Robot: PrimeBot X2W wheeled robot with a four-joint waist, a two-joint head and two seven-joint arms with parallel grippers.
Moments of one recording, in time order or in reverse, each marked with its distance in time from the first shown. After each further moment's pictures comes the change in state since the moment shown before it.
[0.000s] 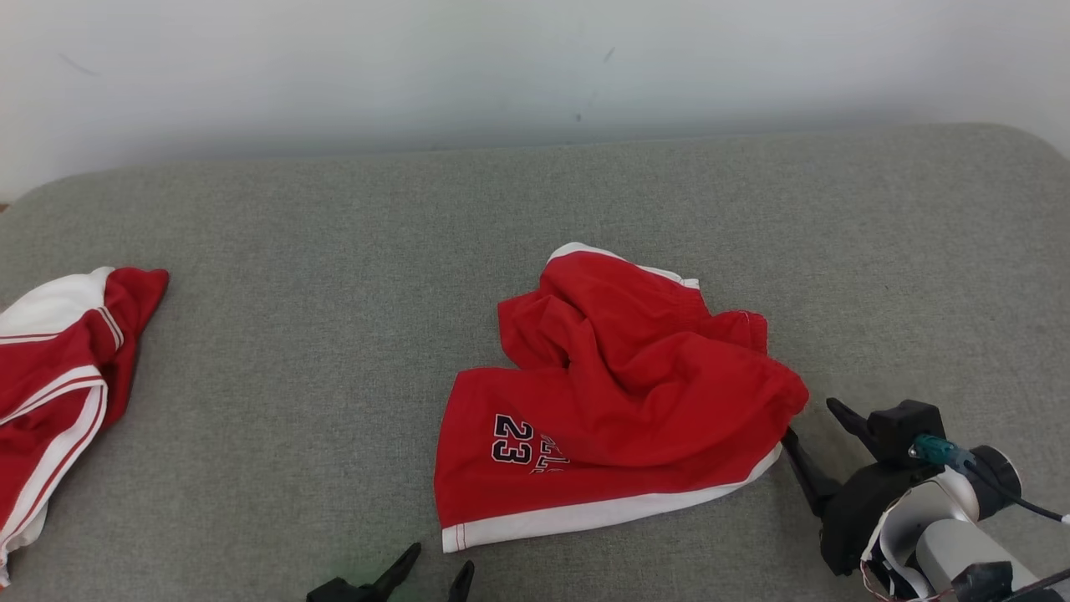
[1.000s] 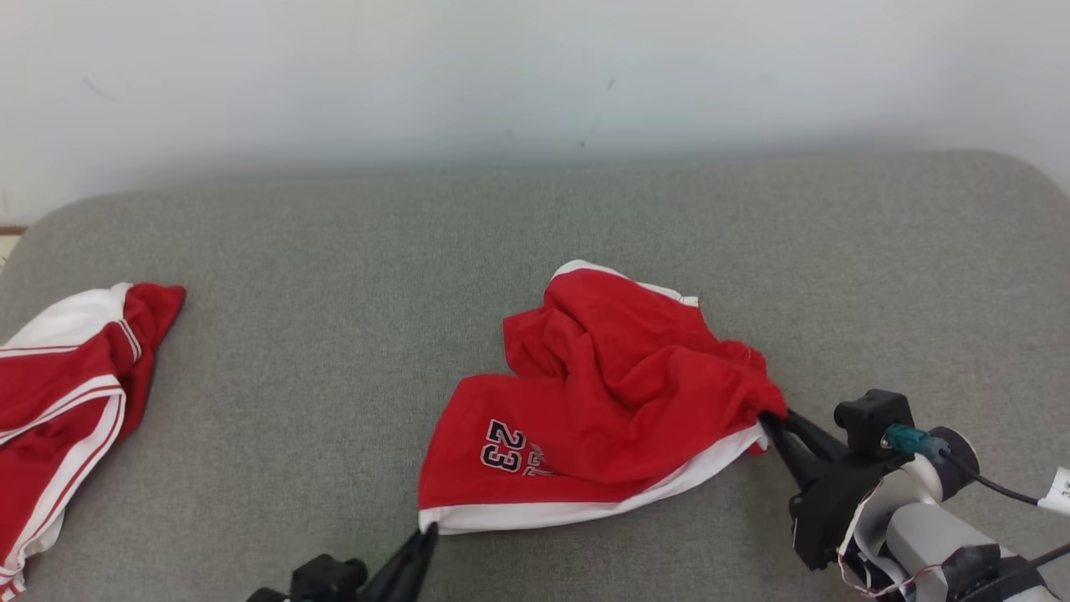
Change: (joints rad) left arm -0.067 -0.002 -0.003 0.046 -0.006 0.006 -0.016; right arm -0.175 -0.050 0.372 0.118 0.266 0.000 -0.138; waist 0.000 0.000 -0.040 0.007
